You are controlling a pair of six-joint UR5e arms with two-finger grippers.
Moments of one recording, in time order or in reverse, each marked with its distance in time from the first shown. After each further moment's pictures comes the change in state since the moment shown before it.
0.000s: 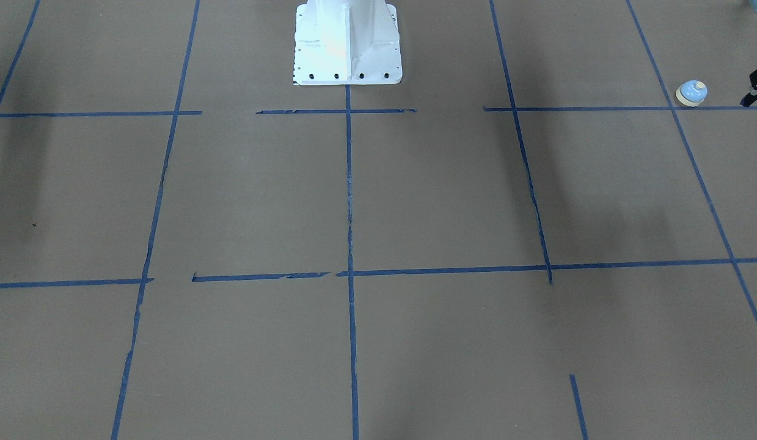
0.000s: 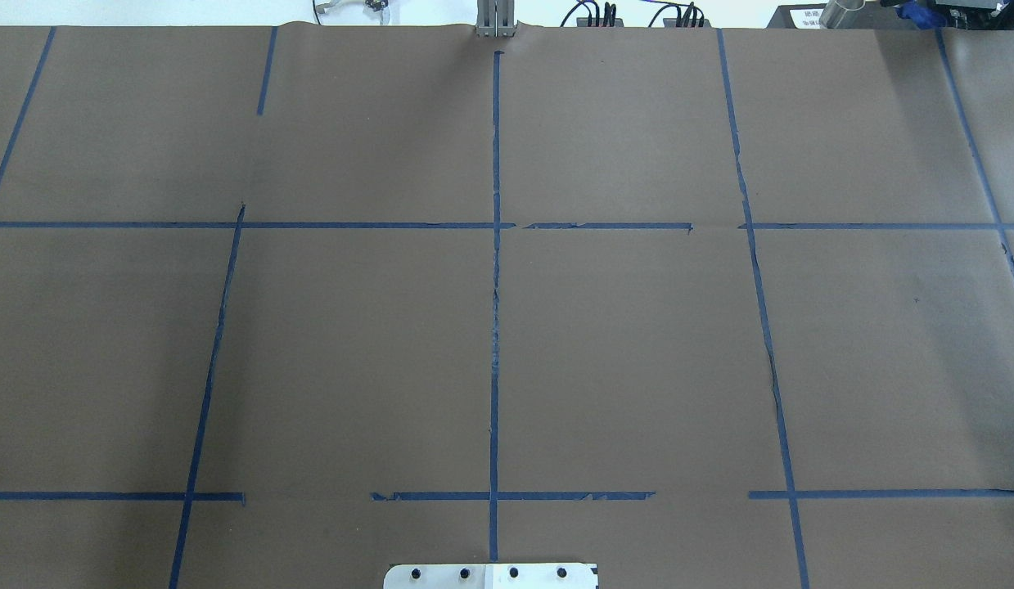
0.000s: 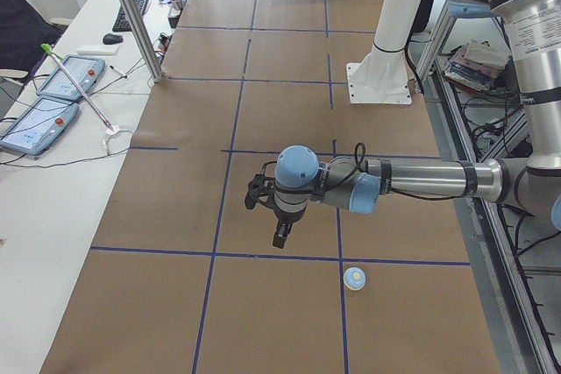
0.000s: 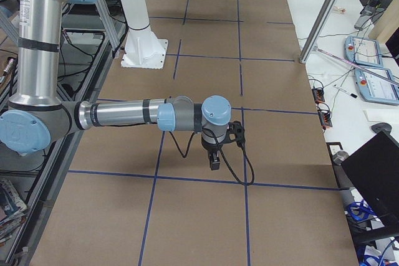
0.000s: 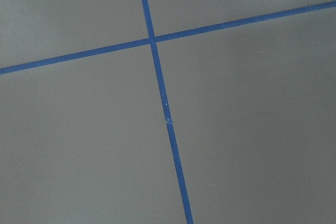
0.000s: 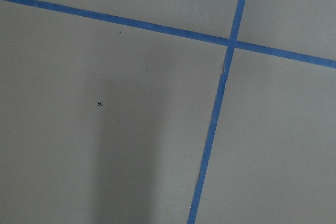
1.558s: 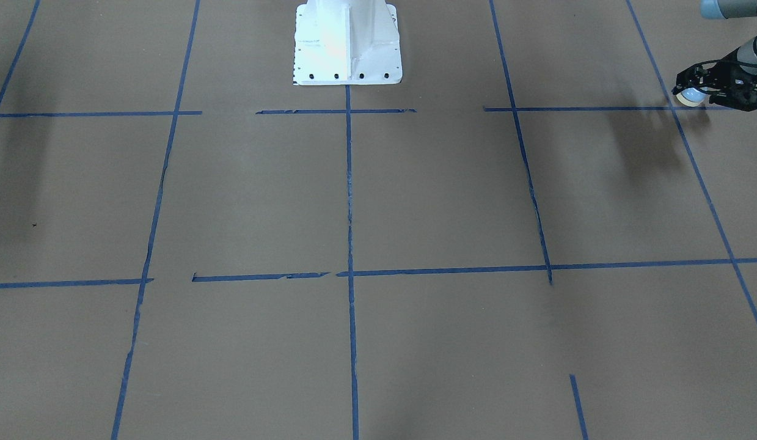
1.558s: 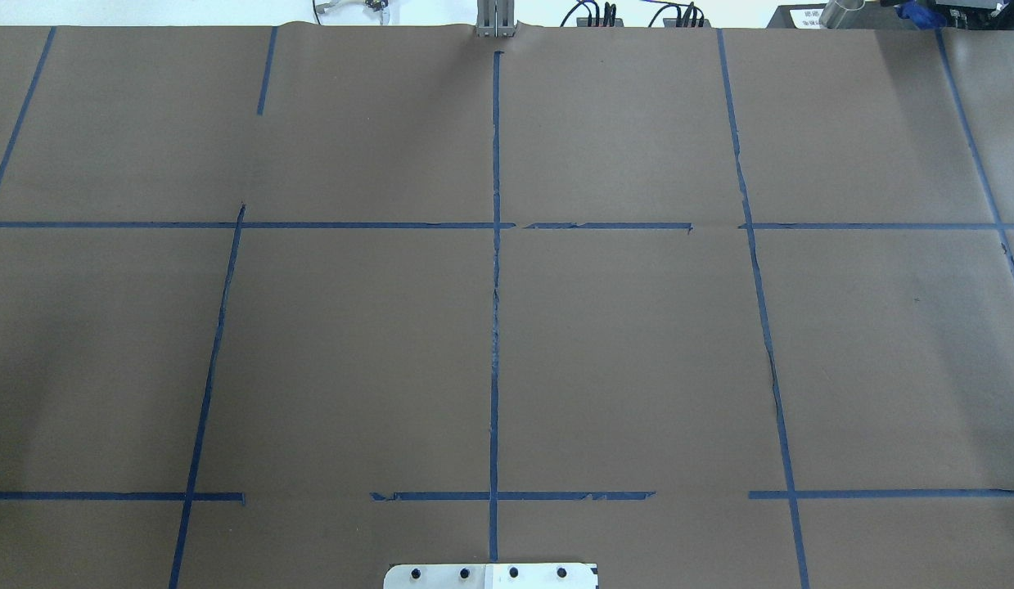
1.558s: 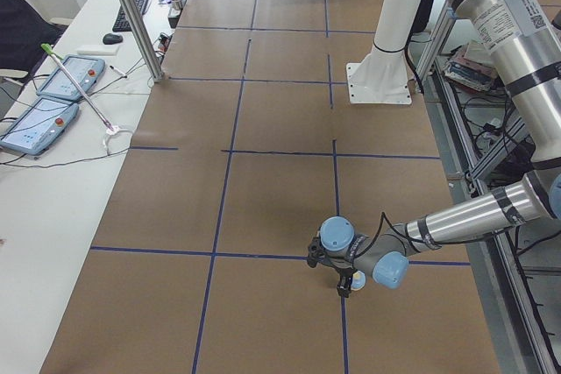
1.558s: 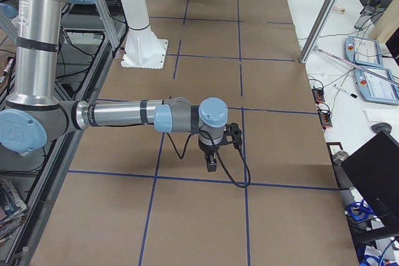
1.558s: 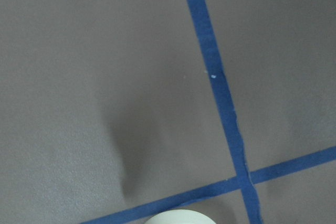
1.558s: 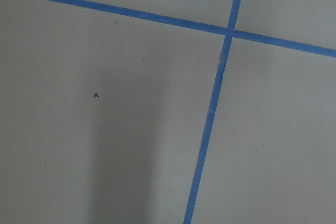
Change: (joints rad) left arm 0.477 0.154 0.383 -0.559 0.047 -0.358; right arm 0.000 -0.021 0.006 0.002 -0.003 -0.004
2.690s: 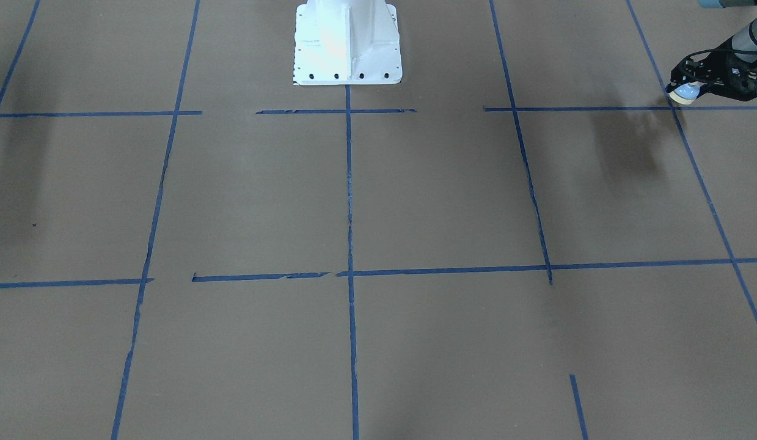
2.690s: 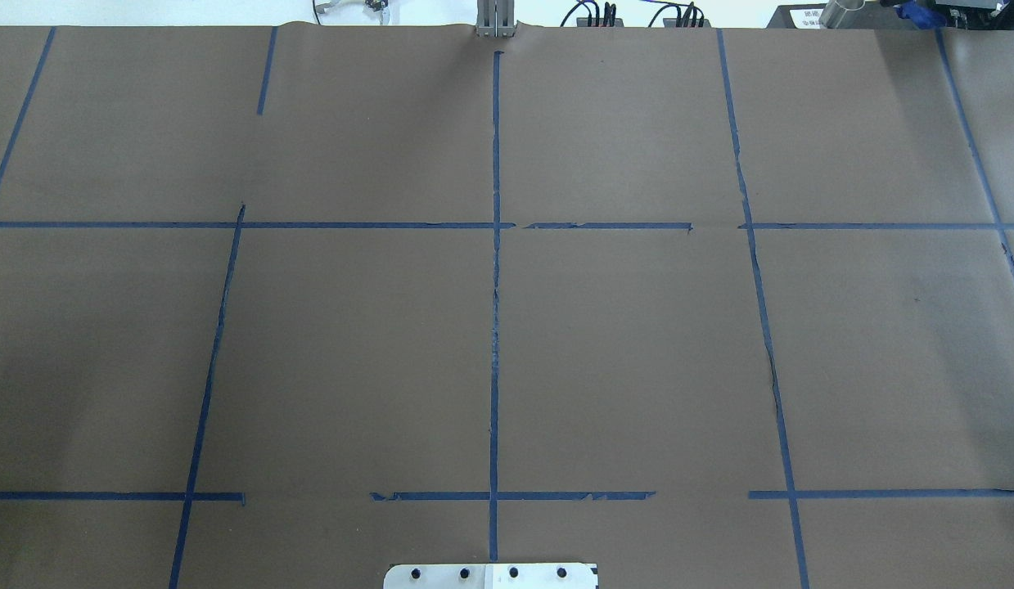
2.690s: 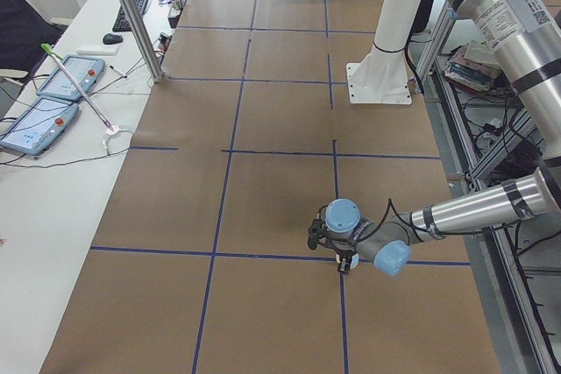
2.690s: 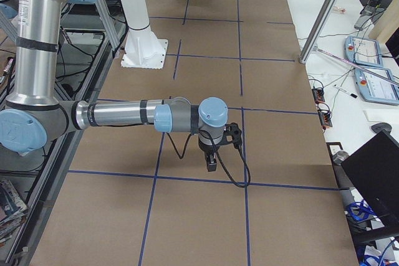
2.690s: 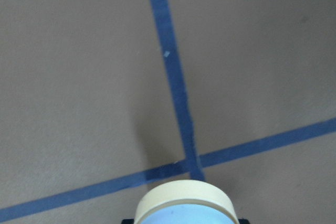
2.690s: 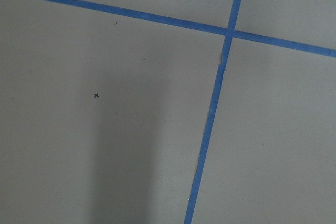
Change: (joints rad) left arm -0.001 0.033 -0.157 -0.079 0.001 -0.194; right arm 0.000 0.000 0.001 0.000 0.000 0.003
